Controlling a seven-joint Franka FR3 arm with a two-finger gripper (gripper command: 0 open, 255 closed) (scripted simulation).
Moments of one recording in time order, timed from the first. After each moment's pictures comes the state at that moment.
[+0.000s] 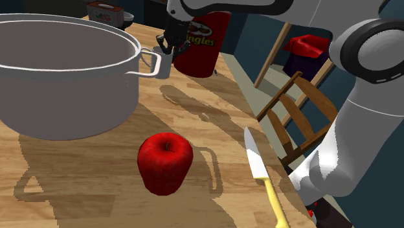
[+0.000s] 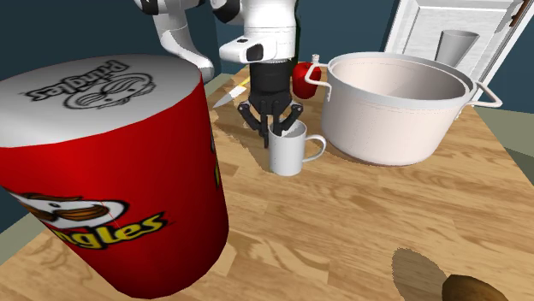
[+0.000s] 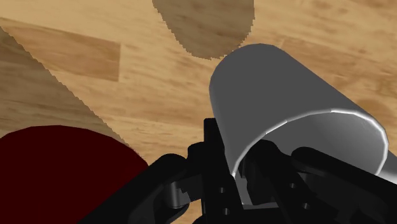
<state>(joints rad) 0.10 0.23 0.35 -1.53 -0.18 1.89 0.75</state>
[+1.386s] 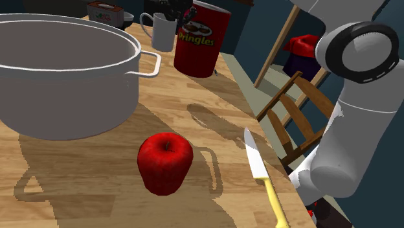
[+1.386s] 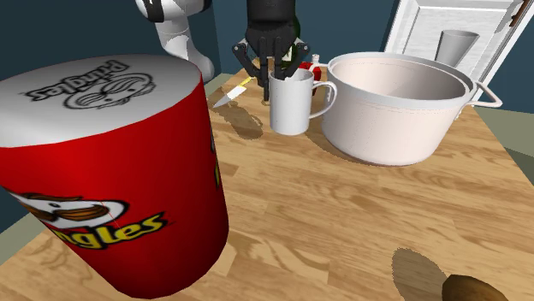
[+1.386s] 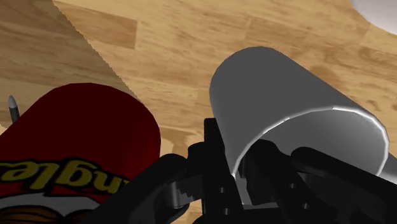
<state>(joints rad) 0.15 0.32 0.35 -1.12 -0.21 1.57 0.73</state>
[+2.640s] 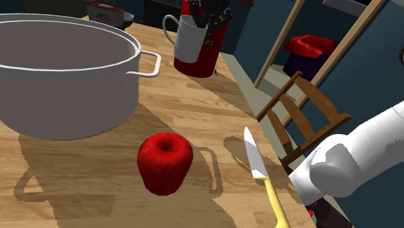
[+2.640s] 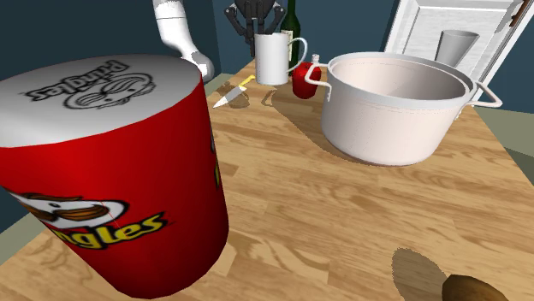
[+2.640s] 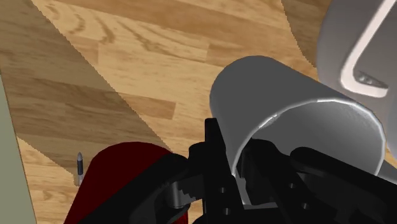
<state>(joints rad) 0.12 -0.19 0.36 -1.64 -0.03 1.61 0.75</state>
